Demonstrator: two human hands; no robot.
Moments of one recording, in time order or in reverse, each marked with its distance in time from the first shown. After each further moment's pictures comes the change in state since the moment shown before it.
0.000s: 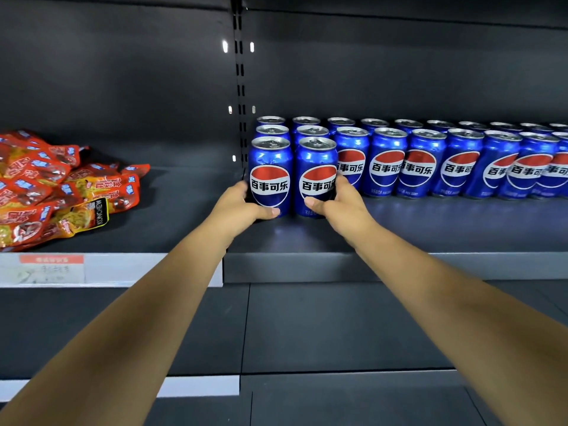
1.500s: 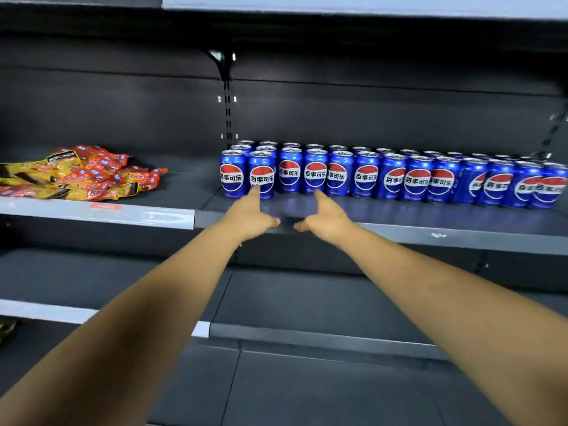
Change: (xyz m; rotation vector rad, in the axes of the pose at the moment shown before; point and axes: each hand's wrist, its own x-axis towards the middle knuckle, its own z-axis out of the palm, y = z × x) left_hand -0.190 0.106 0.121 0.556 0.106 -0.015; right_hand -0.162 -0.036 -0.136 -0.401 -0.205 -0.003
